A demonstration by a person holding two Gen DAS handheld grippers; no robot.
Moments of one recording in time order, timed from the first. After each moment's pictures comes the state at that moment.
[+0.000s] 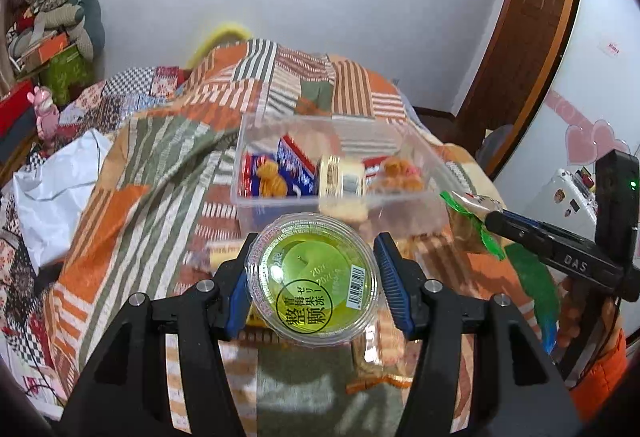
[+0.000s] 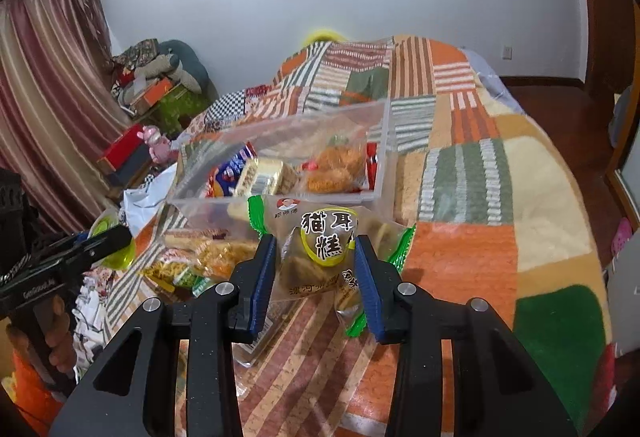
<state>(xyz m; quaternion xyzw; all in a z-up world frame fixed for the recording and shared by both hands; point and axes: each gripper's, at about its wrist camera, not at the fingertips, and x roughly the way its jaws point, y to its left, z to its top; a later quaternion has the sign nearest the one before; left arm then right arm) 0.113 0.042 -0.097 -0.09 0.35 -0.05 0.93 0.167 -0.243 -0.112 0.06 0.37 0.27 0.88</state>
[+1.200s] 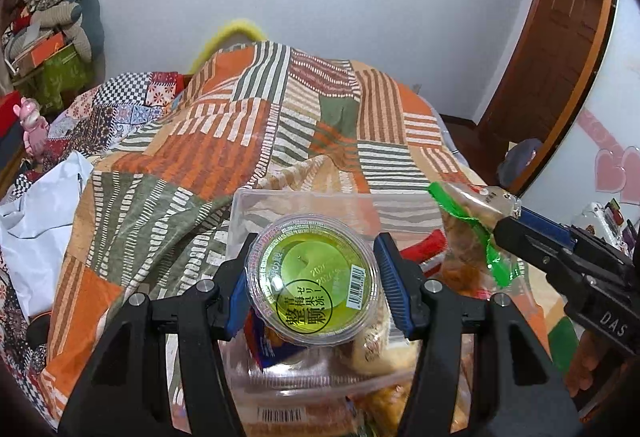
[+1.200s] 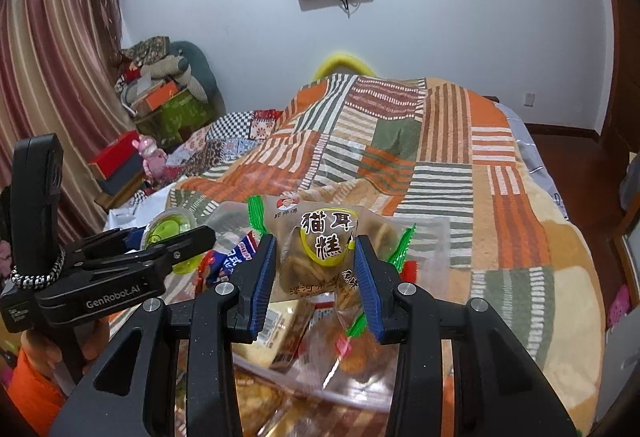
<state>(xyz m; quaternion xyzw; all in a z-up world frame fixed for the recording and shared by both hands) 0.266 0.060 -0.112 -0.10 0.37 -0.02 0.92 0.263 -0.168 -0.089 0.01 0.34 0.29 0.90</state>
